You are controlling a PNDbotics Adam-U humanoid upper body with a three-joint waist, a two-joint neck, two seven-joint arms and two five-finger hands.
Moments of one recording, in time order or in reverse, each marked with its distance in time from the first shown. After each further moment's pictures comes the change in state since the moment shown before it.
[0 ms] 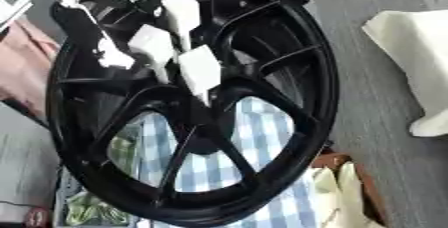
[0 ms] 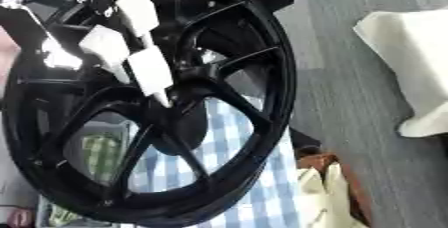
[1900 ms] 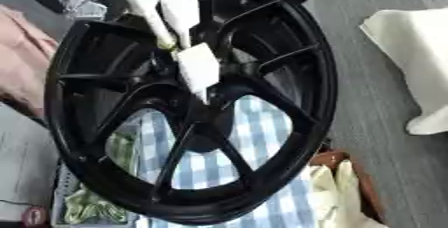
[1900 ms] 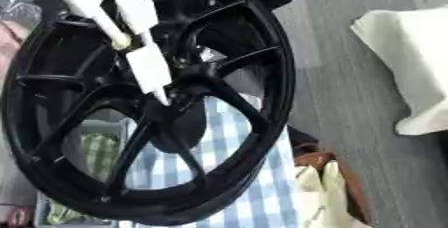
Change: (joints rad) left arm 0.020 0.029 0.244 -0.132 0.104 0.064 0.113; right arm -0.002 0.008 -0.007 0.000 -0.001 -0.003 -0.006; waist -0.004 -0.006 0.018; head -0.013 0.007
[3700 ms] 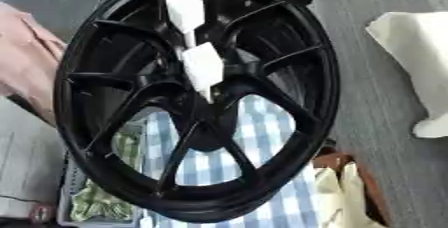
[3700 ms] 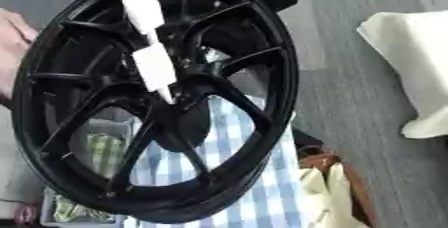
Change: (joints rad) left arm 0.545 0.139 0.426 0.369 -0.106 -0.012 0.423; right arm 0.007 -0.009 -0.028 0.000 0.011 -0.007 -0.029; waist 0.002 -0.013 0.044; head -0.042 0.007
